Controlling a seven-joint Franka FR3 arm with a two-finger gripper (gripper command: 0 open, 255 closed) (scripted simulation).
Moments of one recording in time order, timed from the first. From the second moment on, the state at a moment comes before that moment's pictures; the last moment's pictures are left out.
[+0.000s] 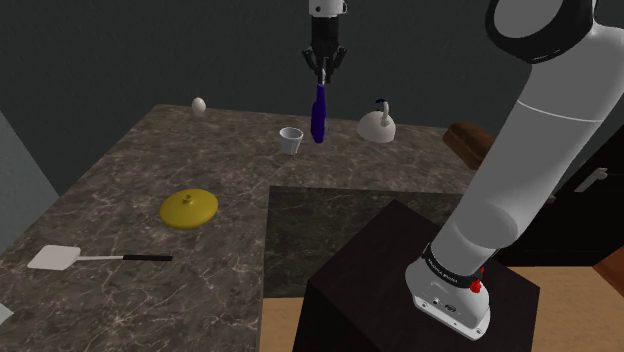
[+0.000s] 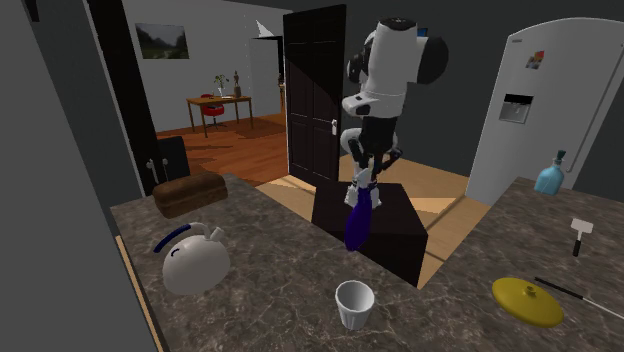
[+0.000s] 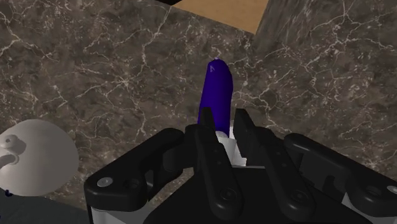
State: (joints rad) arm -0.02 0.08 -0.07 -1.60 -0.06 1.56 0.41
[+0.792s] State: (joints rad) arm 0.13 0.04 0.07 -1.65 -0.03 1.55 0.69
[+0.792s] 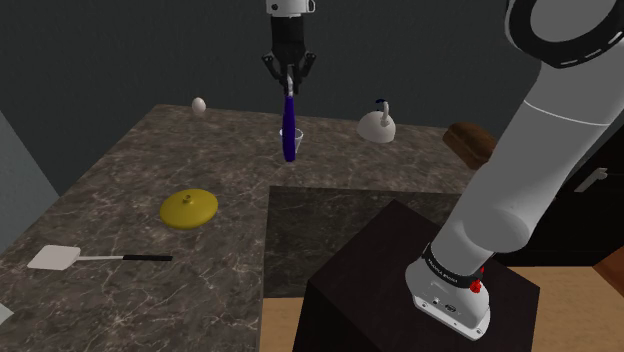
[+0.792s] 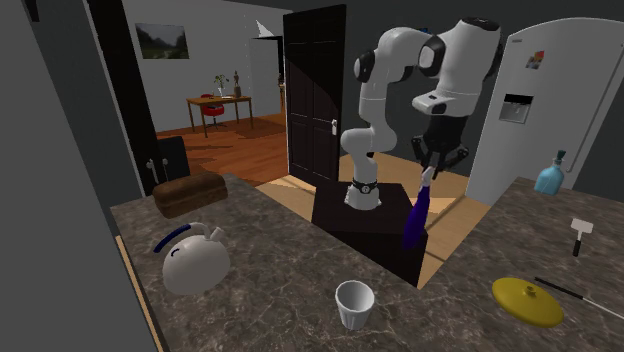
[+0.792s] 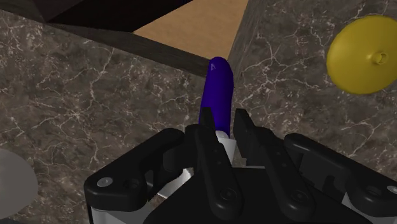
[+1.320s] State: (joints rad) arm 0.22 0.09 0.16 -1.59 -0.02 1.53 0.88
